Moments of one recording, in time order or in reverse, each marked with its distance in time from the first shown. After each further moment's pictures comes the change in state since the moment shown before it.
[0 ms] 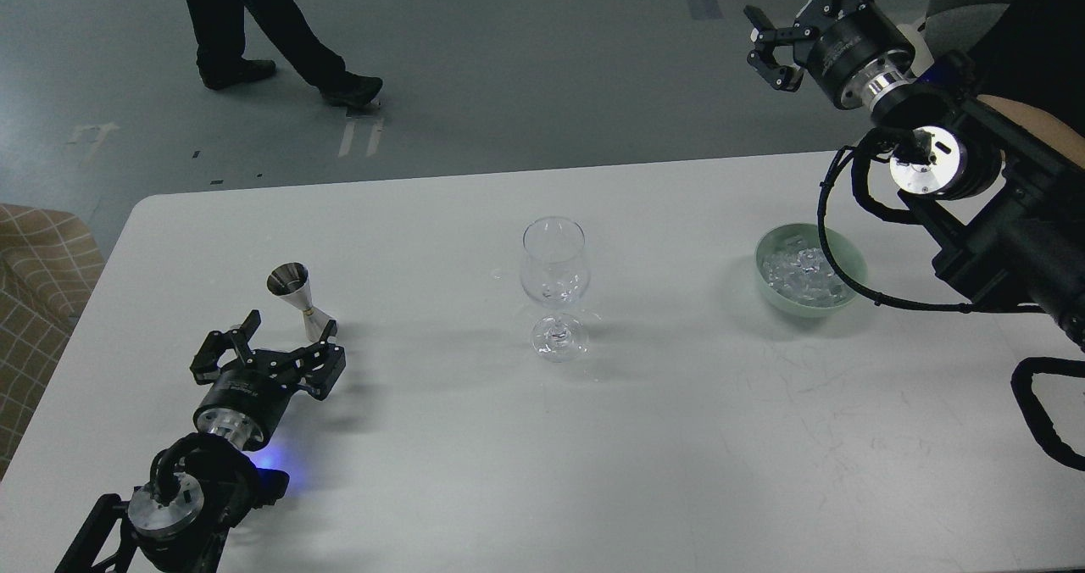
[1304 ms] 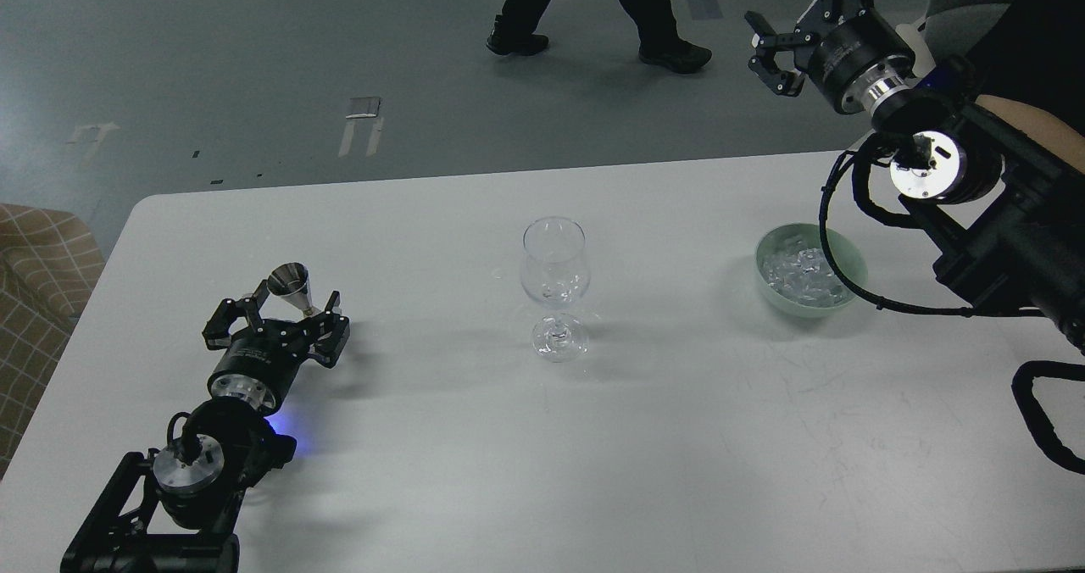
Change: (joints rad) left arm -0.126 -0.017 0.010 0.150 0.071 -0.063 -0.022; right arm -0.008 -0.002 0.000 0.002 -0.009 -0.002 0.002
